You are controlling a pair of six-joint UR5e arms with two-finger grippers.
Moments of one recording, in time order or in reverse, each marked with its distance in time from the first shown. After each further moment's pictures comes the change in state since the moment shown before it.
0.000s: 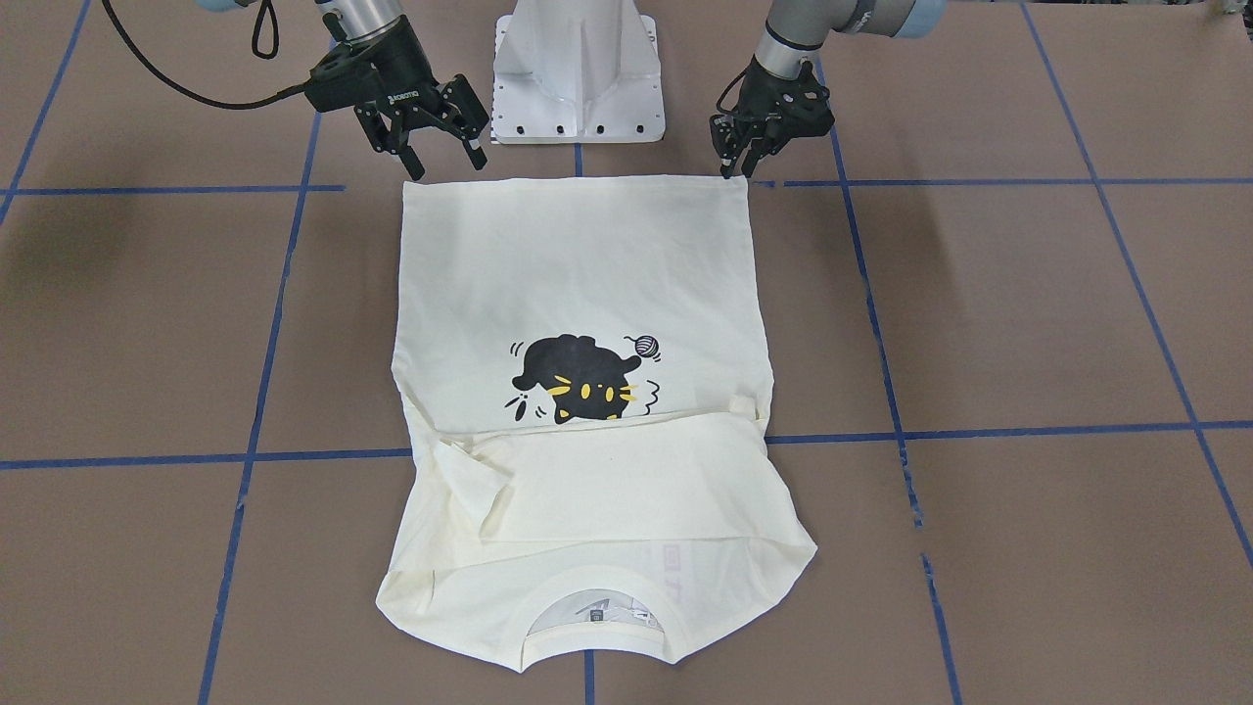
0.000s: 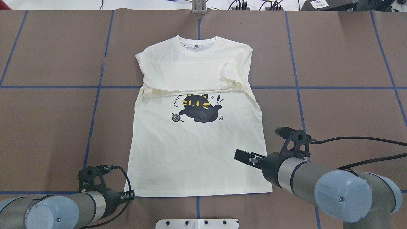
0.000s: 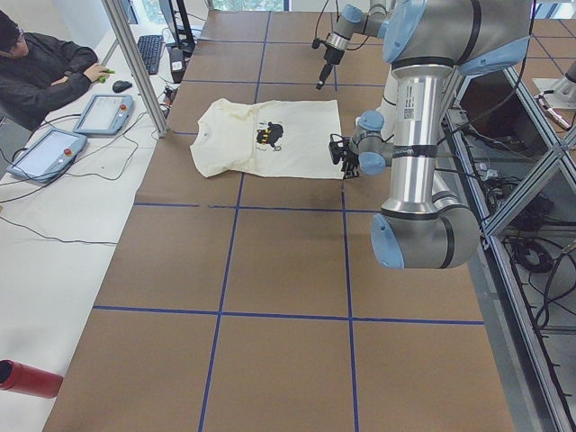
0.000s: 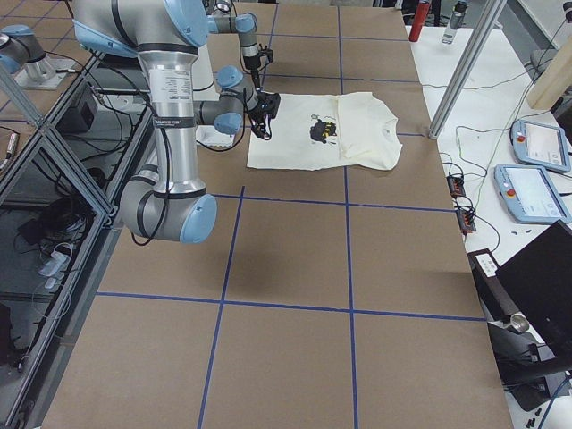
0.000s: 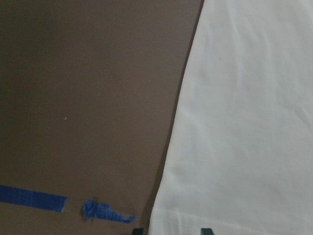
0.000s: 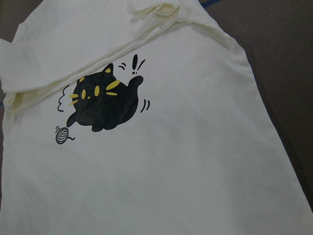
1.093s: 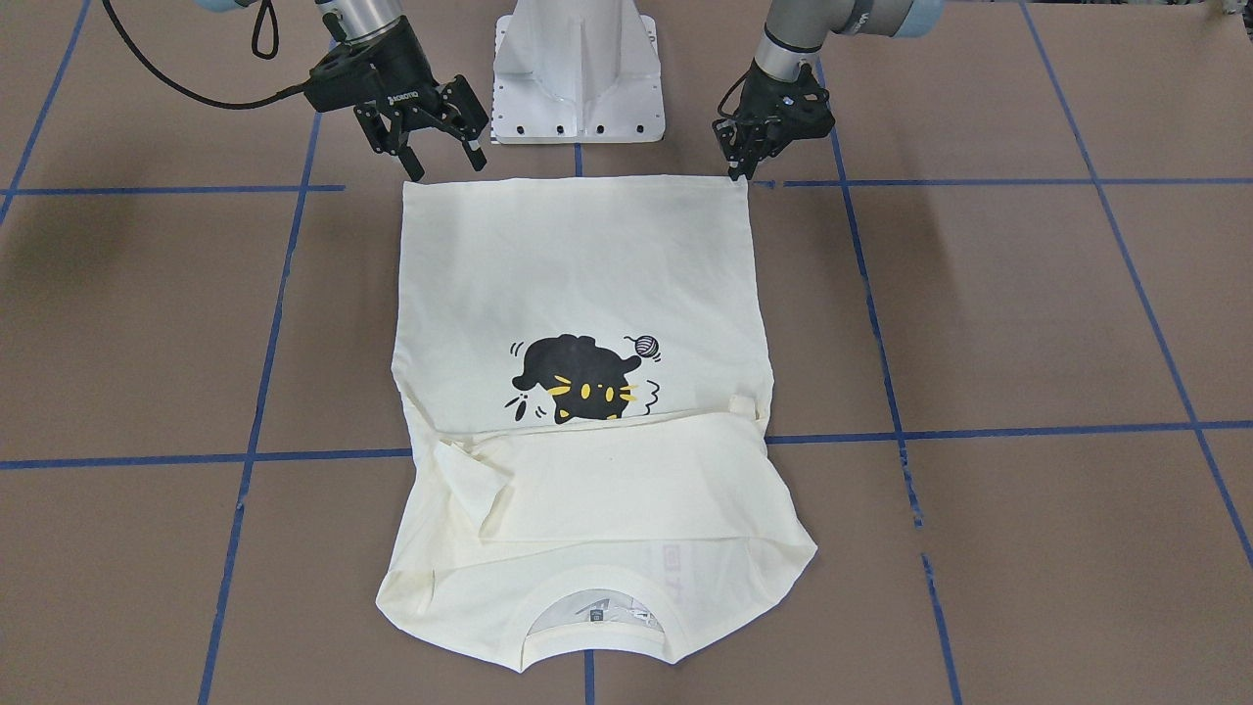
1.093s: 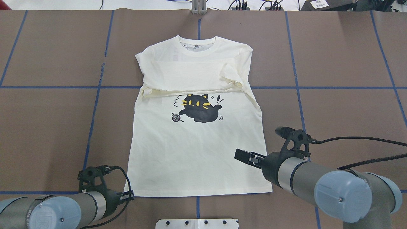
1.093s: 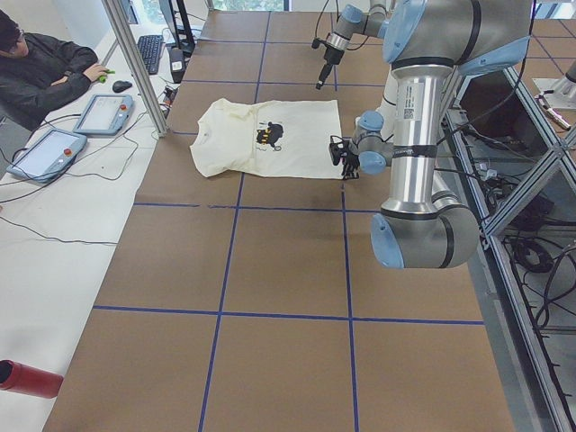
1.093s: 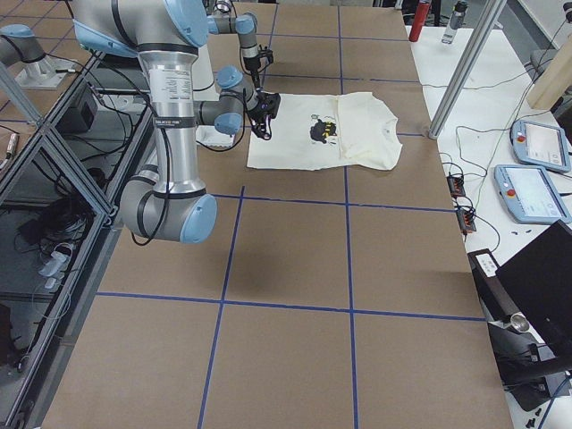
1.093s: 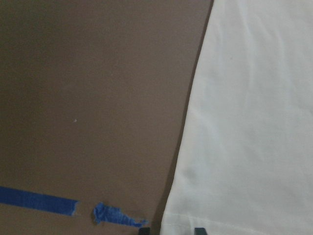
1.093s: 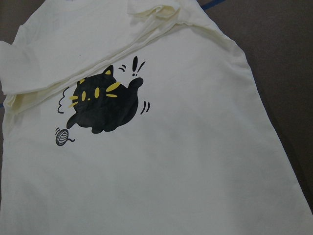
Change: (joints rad) left arm 0.002 -0.004 0.001 0.037 -0.001 0.004; right arm -0.001 0.000 -0.001 0.000 -0.005 0.000
